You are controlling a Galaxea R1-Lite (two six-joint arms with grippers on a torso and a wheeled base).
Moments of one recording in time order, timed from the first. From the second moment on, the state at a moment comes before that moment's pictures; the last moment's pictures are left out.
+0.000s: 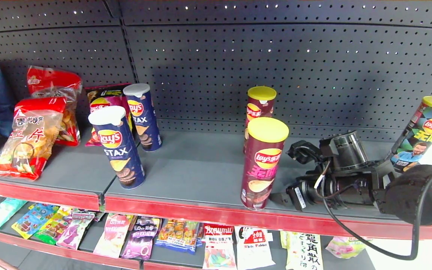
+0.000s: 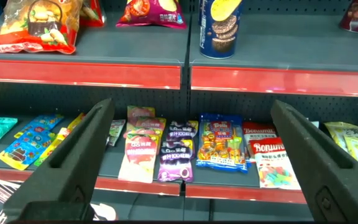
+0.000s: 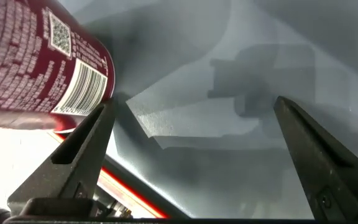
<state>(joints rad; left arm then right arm) 0.00 0.00 0.00 0.01 -0.04 0.00 0.47 1.79 -0.78 -0.27 0.01 -0.06</state>
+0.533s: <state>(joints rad) 0.00 0.00 0.00 0.01 -0.04 0.00 0.47 1.81 -0.79 -0.27 0.01 -0.06</state>
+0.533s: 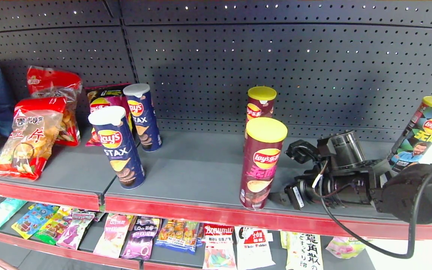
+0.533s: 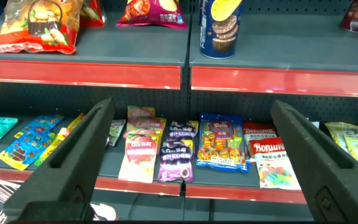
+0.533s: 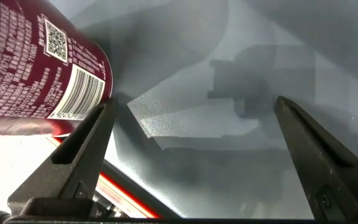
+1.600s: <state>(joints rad) 0.00 0.00 0.00 0.01 -0.04 0.00 0.46 1.75 -0.76 -0.27 -0.01 -0.06</state>
